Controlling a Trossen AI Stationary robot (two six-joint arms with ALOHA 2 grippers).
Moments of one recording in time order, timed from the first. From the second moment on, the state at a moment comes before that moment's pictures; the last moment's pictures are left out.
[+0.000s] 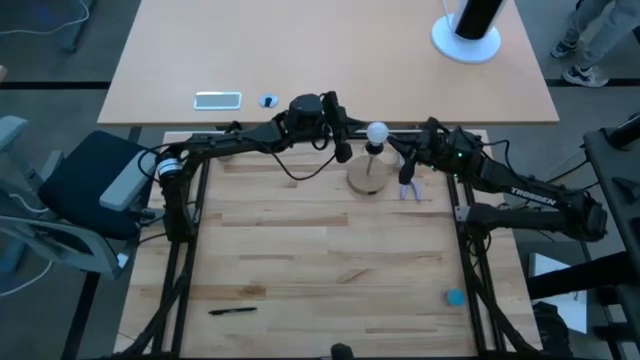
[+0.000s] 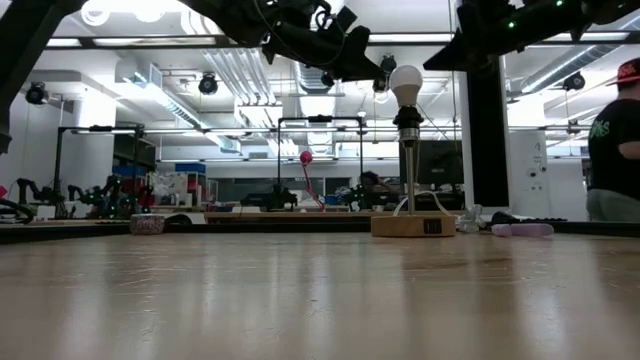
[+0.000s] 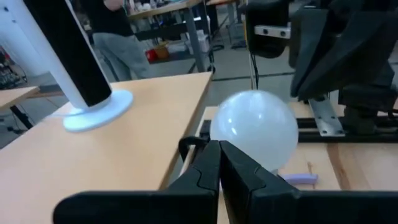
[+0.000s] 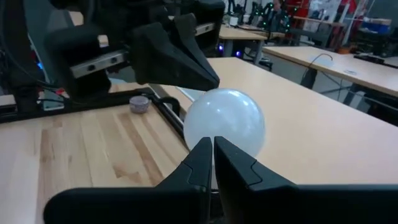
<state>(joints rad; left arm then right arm) 0.41 1.88 1.59 0.11 0.12 0.24 -0.48 0.81 0.63 0.06 0.05 -0.13</state>
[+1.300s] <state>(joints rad) 0.40 1.92 1.59 0.14 -0.03 0.29 -0.48 0.85 0.63 0.09 0.08 -0.11</state>
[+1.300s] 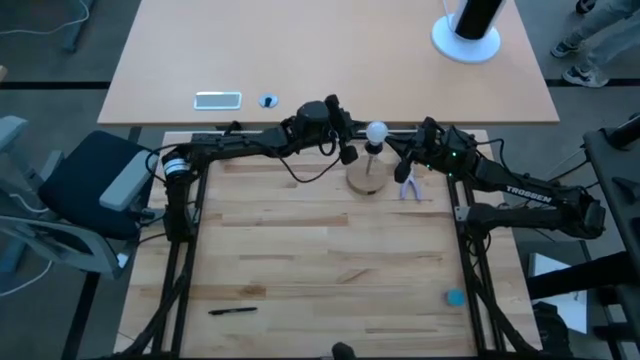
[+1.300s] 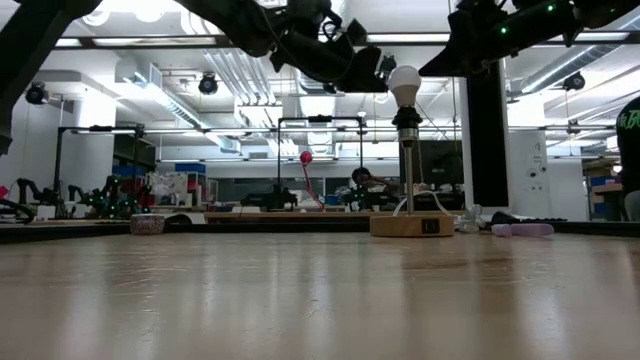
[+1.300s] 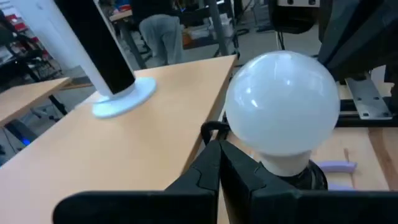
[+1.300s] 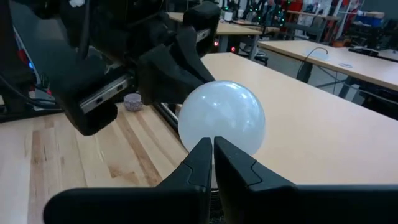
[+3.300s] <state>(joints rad) 0.36 1.87 1.59 0.05 0.12 0.31 -0.48 0.85 0.63 0.03 0.18 -0.13</state>
